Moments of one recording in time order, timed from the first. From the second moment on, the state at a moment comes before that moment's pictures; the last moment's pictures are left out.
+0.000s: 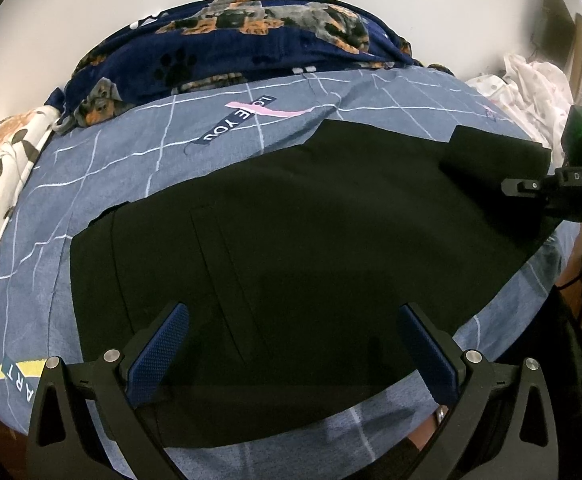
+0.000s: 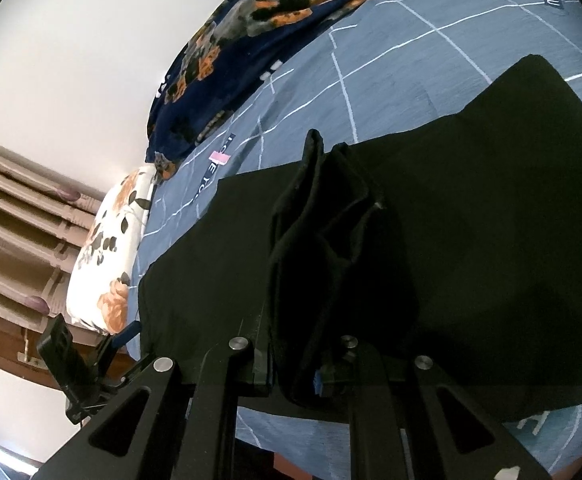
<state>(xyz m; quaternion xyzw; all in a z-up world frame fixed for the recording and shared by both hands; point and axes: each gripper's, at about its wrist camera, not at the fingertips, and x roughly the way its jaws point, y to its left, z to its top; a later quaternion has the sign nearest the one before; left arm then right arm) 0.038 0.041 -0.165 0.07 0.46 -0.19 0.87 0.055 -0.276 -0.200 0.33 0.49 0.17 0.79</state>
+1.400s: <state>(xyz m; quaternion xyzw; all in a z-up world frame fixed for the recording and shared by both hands) 0.042 0.041 -0.171 0.07 0.48 -0.18 0.86 0.056 -0.270 -0.214 0.36 0.50 0.20 0.76</state>
